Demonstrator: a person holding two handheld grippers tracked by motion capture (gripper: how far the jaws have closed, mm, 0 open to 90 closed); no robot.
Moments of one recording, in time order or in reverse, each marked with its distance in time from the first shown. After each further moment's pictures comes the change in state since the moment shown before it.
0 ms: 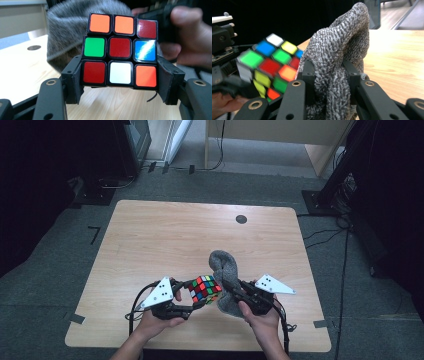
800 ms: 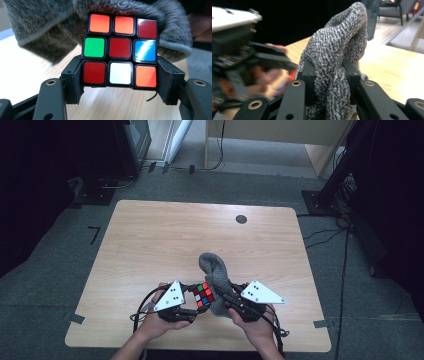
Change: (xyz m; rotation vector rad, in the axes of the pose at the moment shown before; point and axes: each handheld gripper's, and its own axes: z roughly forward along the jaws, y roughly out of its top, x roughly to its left) left arm -0.011 -0.007 0.018 0.145 0.009 0.108; right arm 0.034 0.005 0.004 0.016 -0.068 -0.212
